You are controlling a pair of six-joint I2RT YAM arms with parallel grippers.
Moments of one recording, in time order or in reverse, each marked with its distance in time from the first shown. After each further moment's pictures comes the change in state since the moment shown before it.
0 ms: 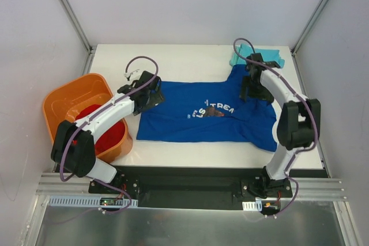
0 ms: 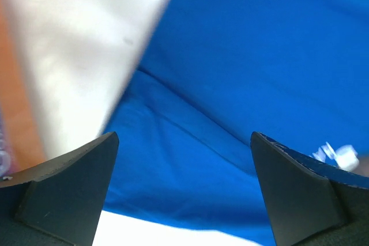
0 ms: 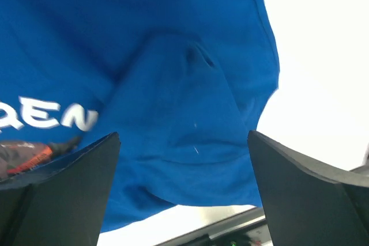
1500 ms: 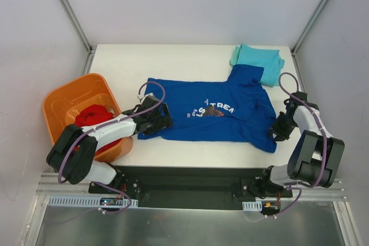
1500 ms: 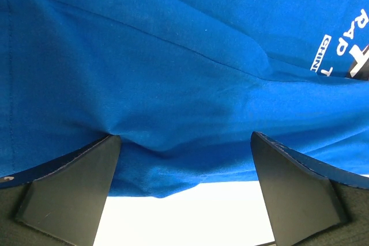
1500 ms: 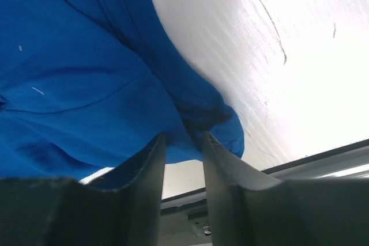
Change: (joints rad) left arm -0.108 -0.077 -0.402 0.391 0.293 0.037; right arm -0.495 -0.489 -0.716 0.143 -0.383 0.032
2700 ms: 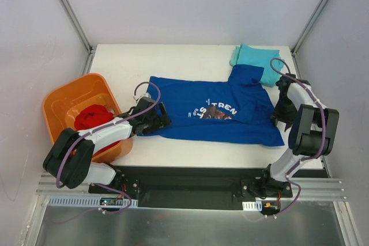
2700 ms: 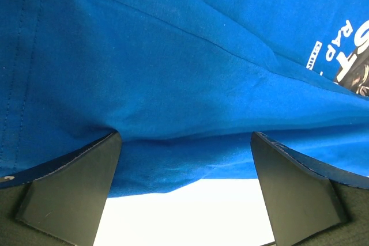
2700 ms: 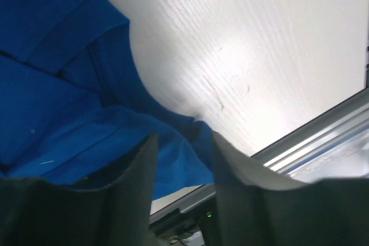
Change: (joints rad) left arm 0.046 -0.037 -0.053 0.057 0.027 0.005; right arm 0.118 0.290 0.323 -0.137 0.328 -0.019
